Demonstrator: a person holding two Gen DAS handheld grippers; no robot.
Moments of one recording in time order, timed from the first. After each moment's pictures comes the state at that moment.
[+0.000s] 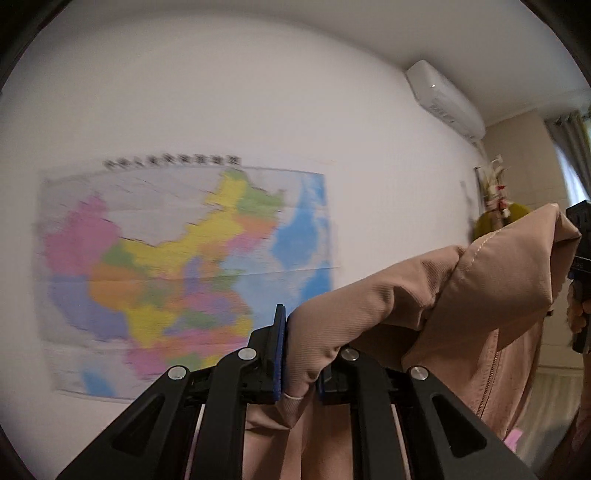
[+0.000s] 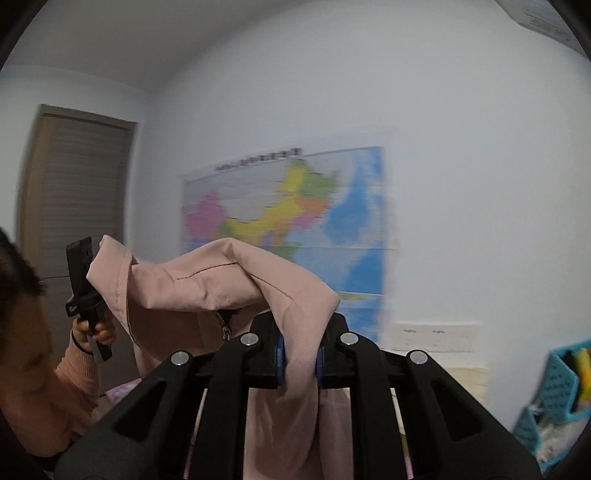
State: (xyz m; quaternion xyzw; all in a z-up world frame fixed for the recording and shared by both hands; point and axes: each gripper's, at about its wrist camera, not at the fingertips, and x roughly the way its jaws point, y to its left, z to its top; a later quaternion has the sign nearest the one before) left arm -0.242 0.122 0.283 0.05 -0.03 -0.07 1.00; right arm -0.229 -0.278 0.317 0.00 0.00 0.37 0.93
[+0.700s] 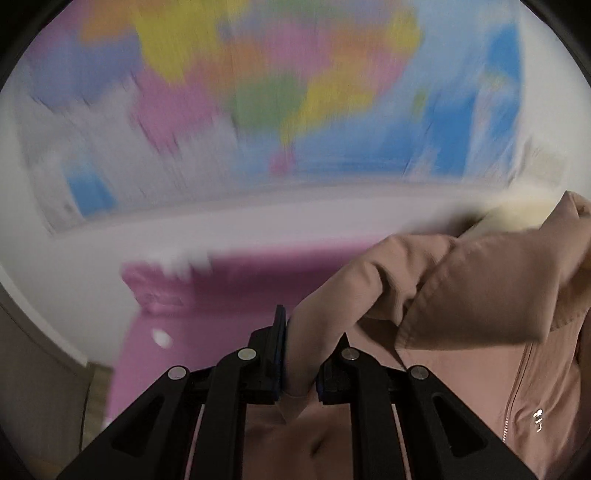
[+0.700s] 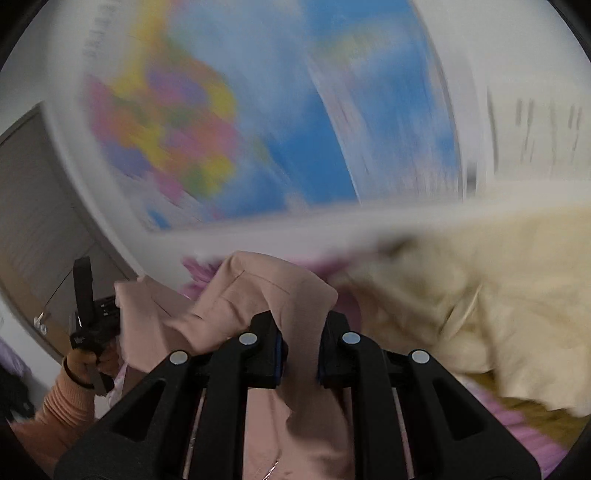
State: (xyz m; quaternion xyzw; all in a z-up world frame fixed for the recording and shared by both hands) left arm 0.058 0.263 0.032 0.00 0.39 0.09 0.92; right arm 0.119 -0.099 0.090 0.09 0.36 0.36 0.86
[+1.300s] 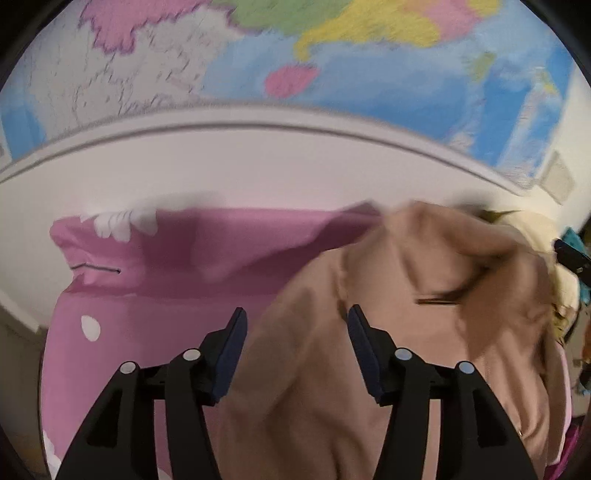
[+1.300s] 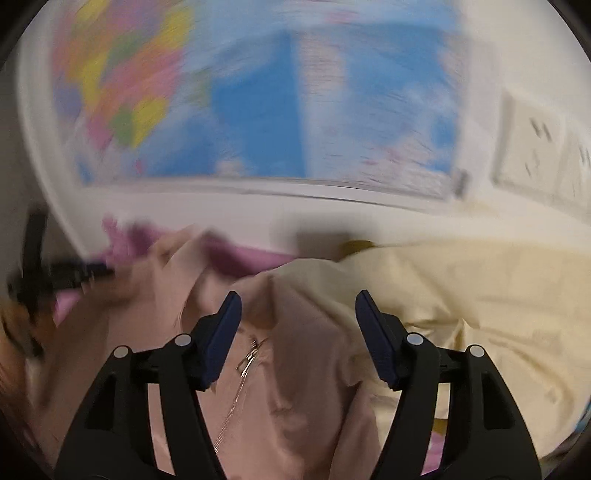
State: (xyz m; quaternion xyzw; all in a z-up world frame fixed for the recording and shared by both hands) left arm 0.106 0.306 -0.005 -0.09 0.42 0.01 0.90; right arm 0.147 -0.046 0.064 -0.09 0.34 0.27 0.90
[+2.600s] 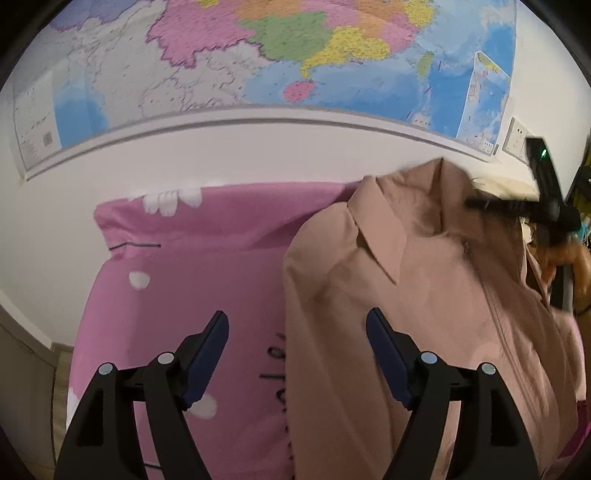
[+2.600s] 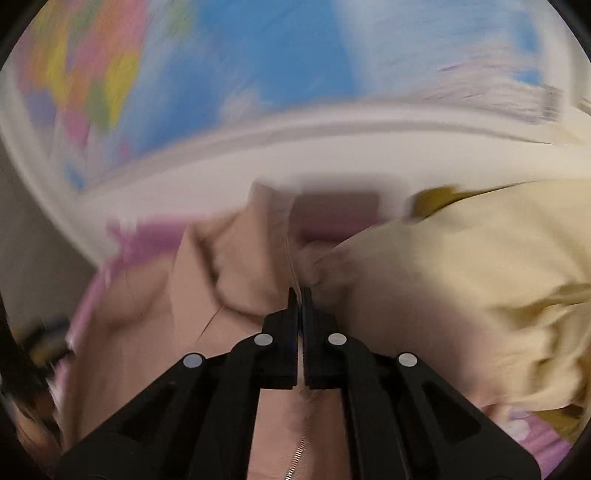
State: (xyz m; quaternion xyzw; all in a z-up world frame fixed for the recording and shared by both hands) left arm -0.001 0.323 -0.001 -0.05 0.39 0.01 0.92; right arm 0.204 -0.031 0.015 0.04 0.42 0.27 0.87
